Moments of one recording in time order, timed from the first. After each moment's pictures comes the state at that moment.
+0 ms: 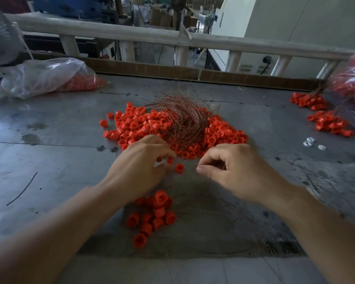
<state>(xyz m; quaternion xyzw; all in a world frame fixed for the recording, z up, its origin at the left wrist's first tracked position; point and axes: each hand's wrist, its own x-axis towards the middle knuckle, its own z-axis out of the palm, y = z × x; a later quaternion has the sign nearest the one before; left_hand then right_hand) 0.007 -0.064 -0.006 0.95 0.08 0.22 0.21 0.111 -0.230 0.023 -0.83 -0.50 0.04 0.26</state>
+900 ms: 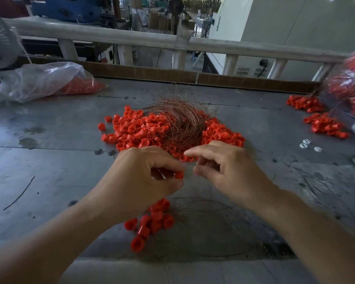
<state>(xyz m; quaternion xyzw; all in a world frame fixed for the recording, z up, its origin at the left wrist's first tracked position) -0.018 -0.086 0.020 0.89 0.06 0.21 0.41 0.108 -0.227 0.021 -0.79 -0.53 -0.01 0.31</state>
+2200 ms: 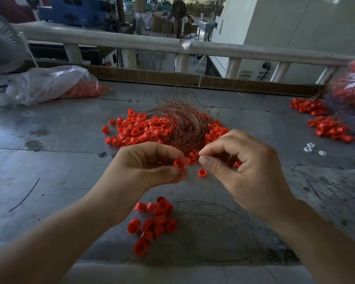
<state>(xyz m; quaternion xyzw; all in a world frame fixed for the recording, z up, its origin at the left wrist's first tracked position) -0.015 -0.085 0.022 0.64 0.08 0.17 0.74 0.093 -0.230 0.034 -0.71 -0.53 -0.13 0.44</state>
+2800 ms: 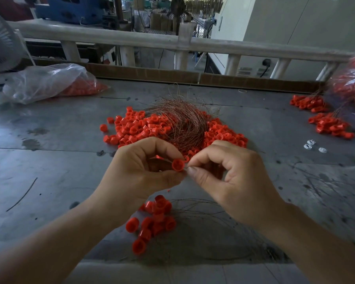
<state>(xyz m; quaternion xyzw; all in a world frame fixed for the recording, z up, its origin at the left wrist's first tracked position) -0.017 -0.091 0.022 0.70 0.06 0.22 0.68 0.081 -0.227 0.029 -0.72 -0.54 -0.05 0.44</state>
